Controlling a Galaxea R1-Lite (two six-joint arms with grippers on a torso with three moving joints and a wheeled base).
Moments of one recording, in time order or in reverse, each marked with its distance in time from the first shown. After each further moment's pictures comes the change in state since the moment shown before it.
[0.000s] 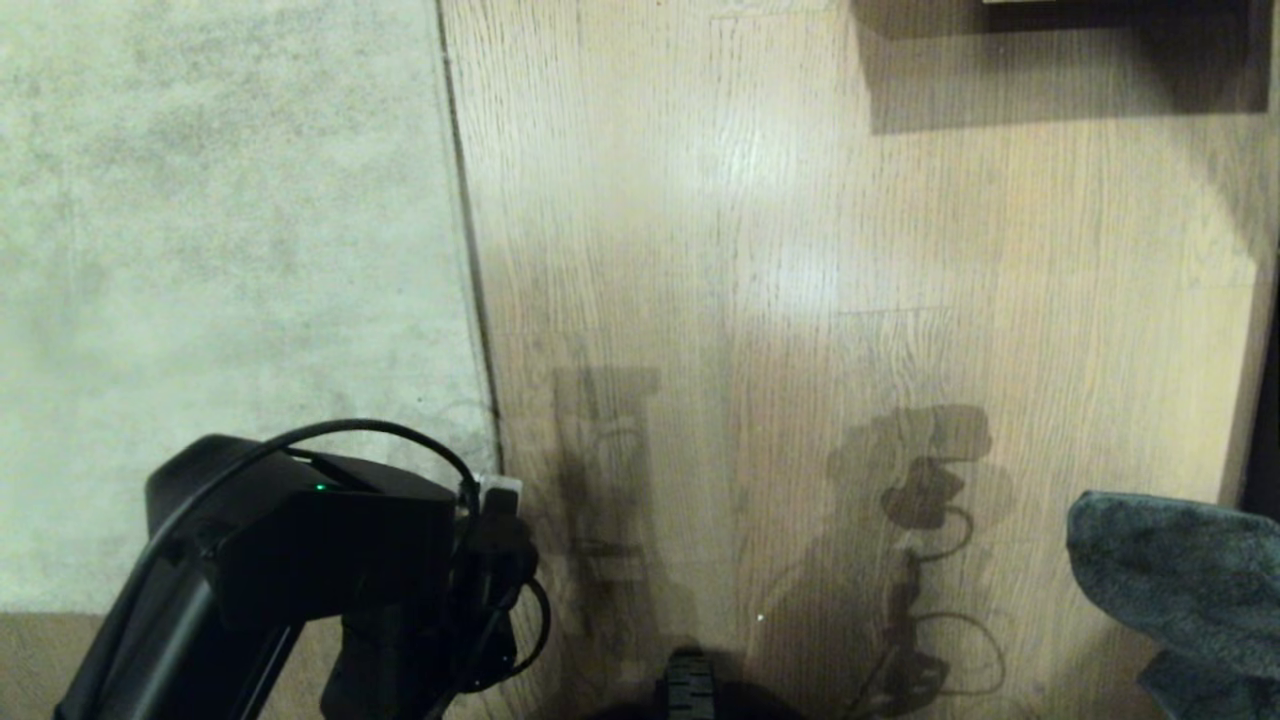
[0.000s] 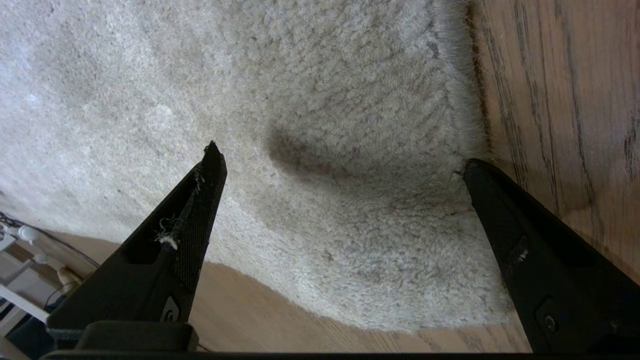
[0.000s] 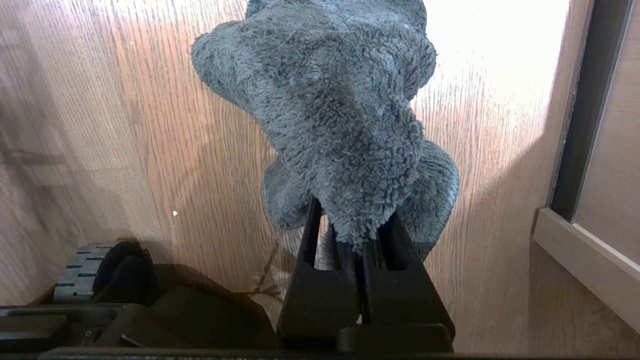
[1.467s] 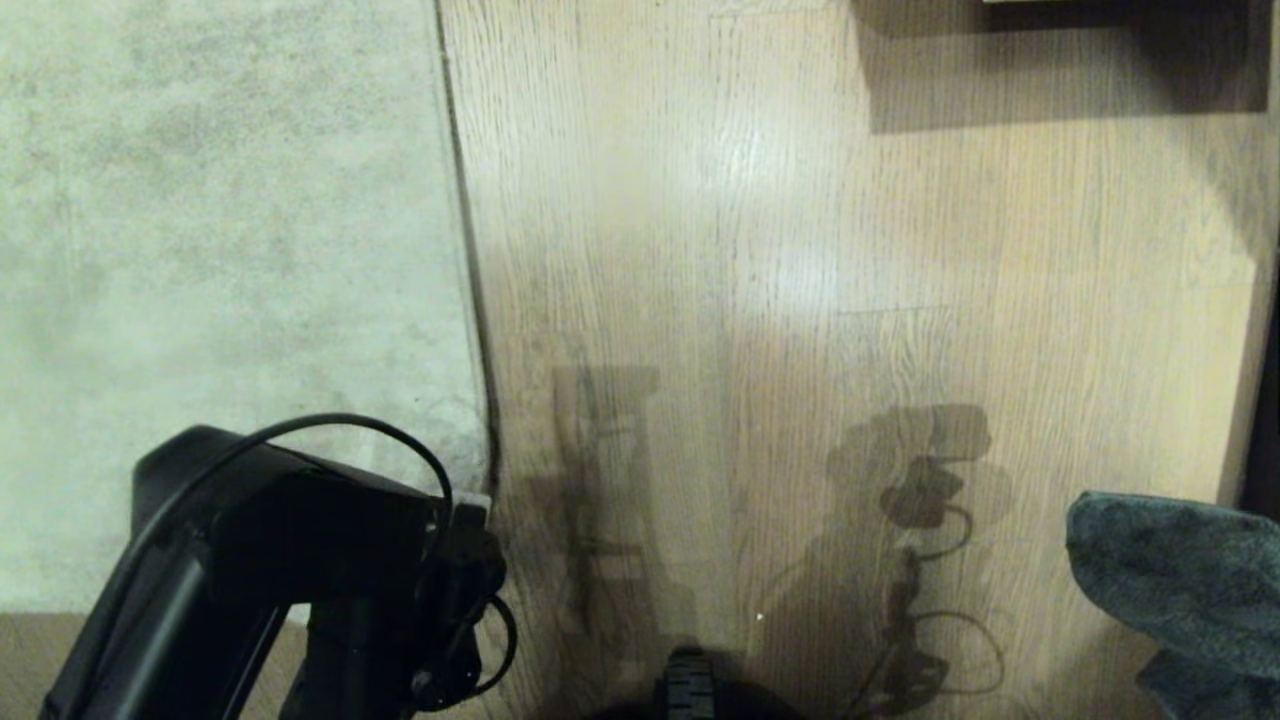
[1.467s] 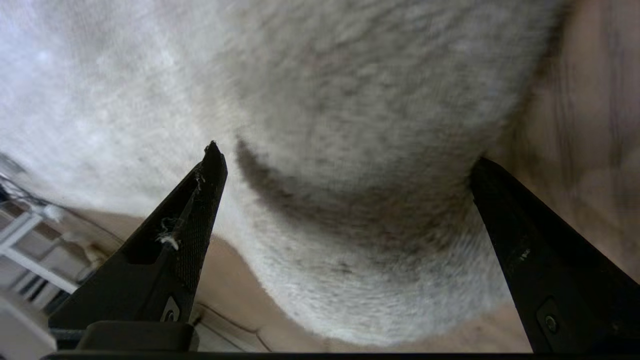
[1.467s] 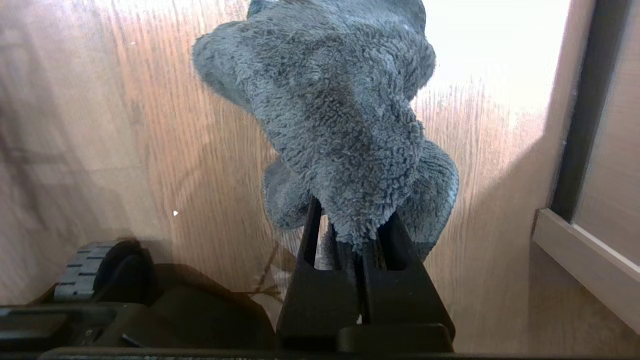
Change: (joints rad) left arm 0.087 0.002 0.112 -0.001 -0.009 -0.005; right arm 0.000 0.000 0.000 0.000 0.000 0.000
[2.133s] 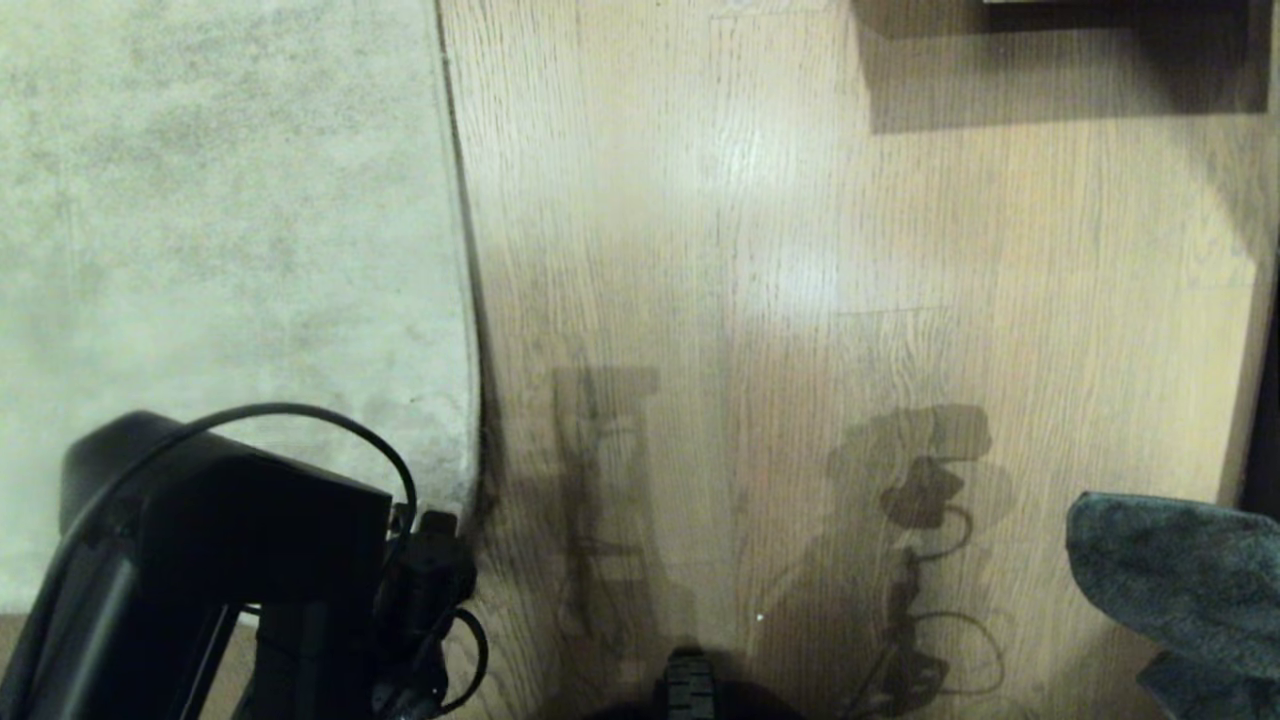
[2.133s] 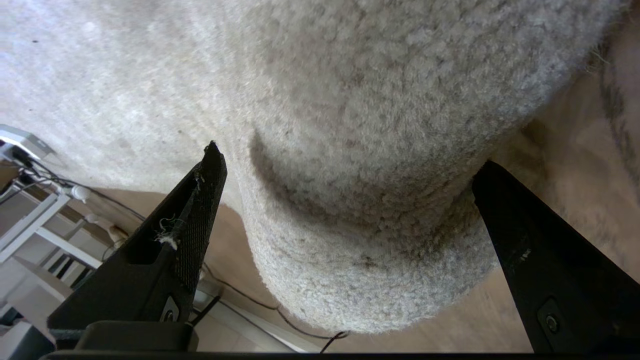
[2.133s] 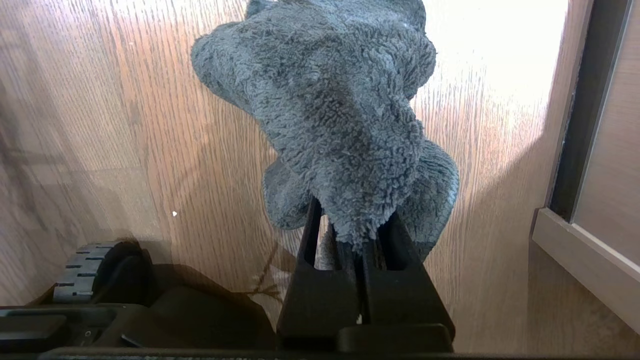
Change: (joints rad) left arm 0.021 -0.083 0.118 0.002 0.005 0.000; right arm 0.000 0.000 0.000 0.000 0.000 0.000
